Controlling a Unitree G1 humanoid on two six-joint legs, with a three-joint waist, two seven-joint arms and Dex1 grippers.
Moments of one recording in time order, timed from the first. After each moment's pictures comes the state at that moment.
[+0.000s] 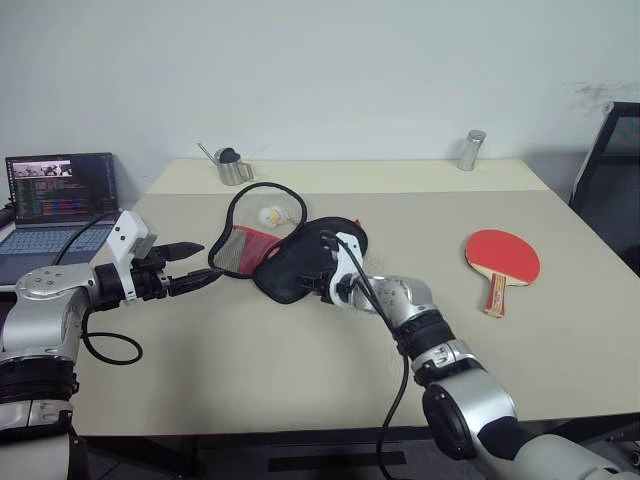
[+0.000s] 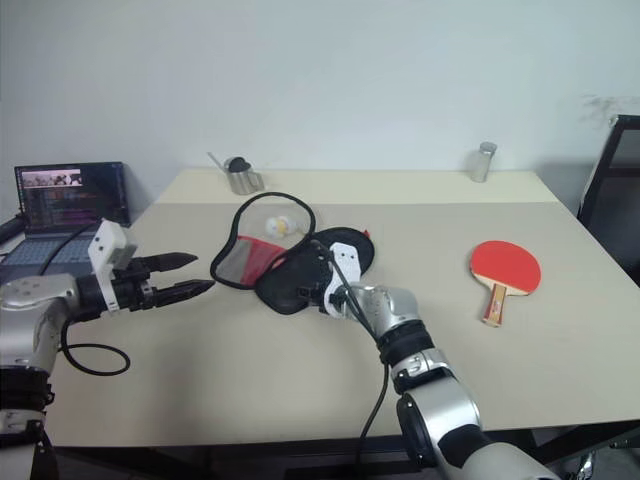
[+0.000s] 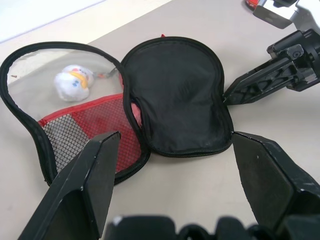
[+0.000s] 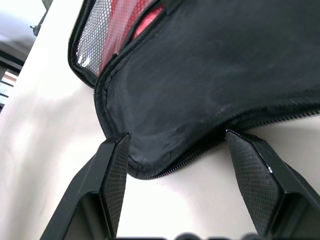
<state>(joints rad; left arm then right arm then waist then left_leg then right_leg) -0.56 0.91 0.20 0.44 -0.37 0.24 -1.20 -1.01 0.15 0.00 0.72 0.52 0.75 0.08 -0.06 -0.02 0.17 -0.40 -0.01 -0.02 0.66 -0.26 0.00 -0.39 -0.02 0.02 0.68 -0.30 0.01</state>
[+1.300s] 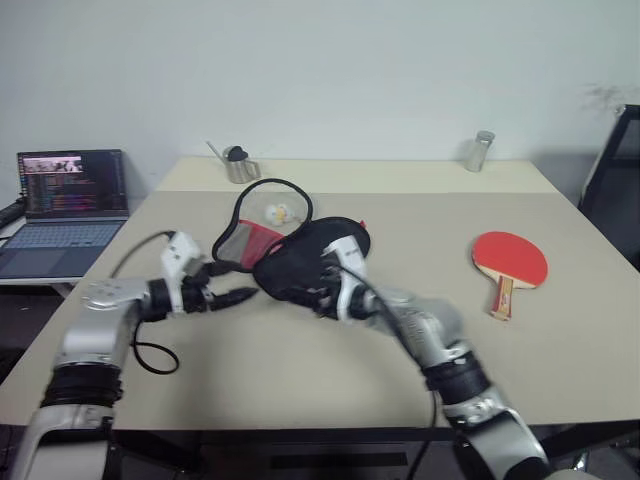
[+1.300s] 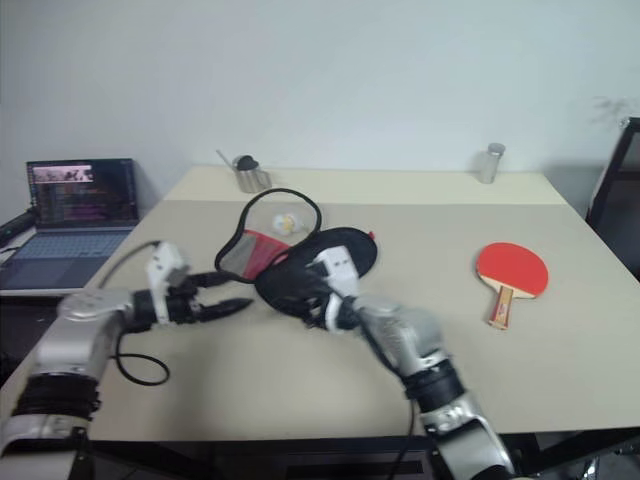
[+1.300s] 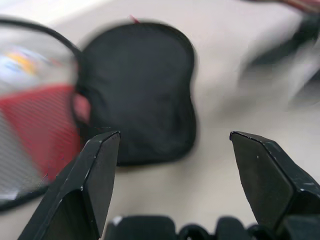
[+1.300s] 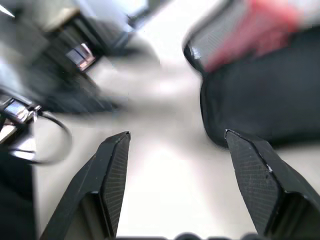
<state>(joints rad) -0.55 0.75 0.07 0.46 -0.29 0.19 -1.17 -0.73 -0.11 0.15 -0.07 0.59 0.95 0.36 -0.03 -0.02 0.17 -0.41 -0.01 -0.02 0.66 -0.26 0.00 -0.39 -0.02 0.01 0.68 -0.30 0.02</state>
